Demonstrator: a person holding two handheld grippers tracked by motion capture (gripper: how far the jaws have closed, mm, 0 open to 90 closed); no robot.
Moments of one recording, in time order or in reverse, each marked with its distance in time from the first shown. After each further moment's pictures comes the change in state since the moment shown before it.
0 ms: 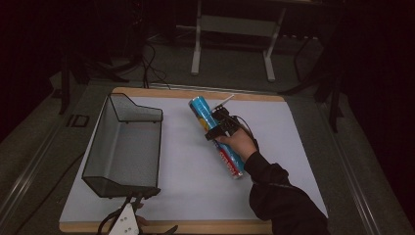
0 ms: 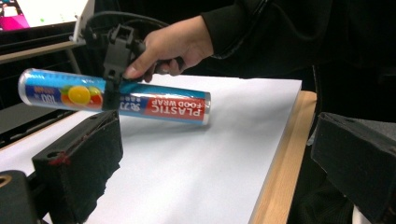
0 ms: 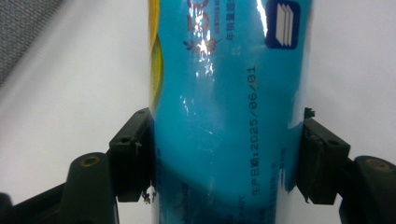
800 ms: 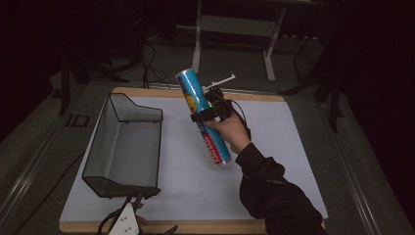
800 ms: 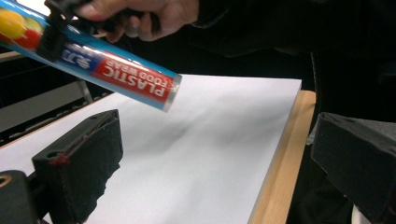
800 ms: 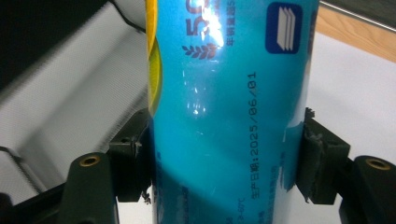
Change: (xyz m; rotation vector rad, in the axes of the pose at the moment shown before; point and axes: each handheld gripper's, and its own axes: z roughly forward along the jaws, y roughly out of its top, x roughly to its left) left arm 0.000 0.000 0.000 0.002 -0.005 -0.005; right arm 0.038 0.038 -0.063 -0.245 0.114 0.005
